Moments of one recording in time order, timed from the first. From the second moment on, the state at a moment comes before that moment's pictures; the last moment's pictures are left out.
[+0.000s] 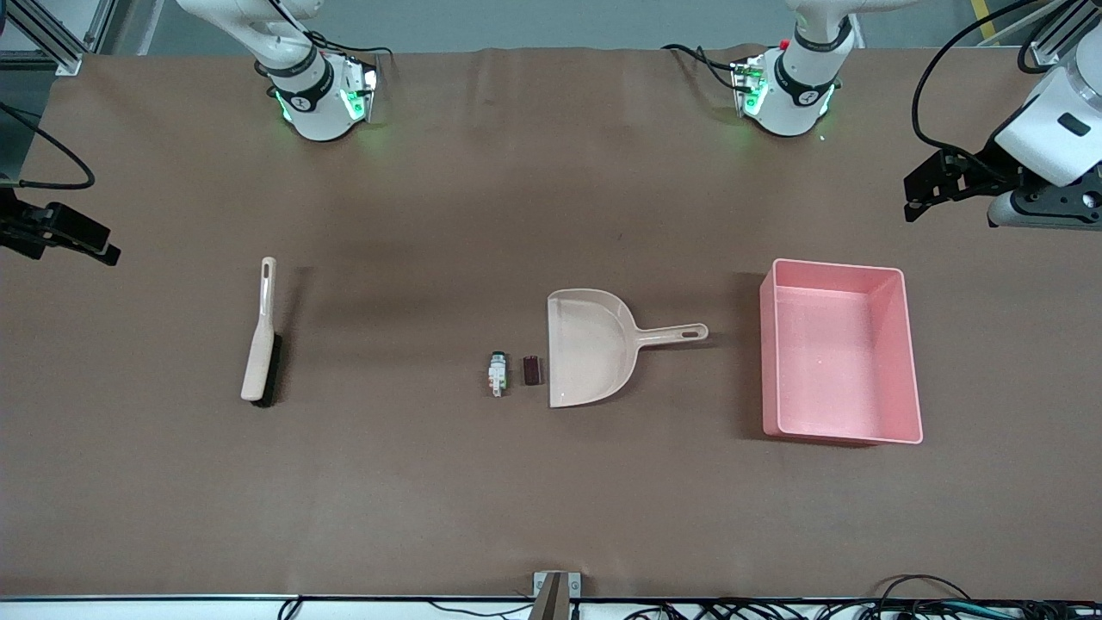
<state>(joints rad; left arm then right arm) 0.05 -0.02 -0.20 -1.55 0.01 1.55 -0.04 -0.04 0.09 0.00 -1.43 0.02 1.53 0.07</state>
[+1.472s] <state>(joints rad) -0.32 0.45 -0.32 -1.56 0.17 1.96 -0.04 -0.06 0.30 0.00 -1.62 0.03 1.74 0.06</state>
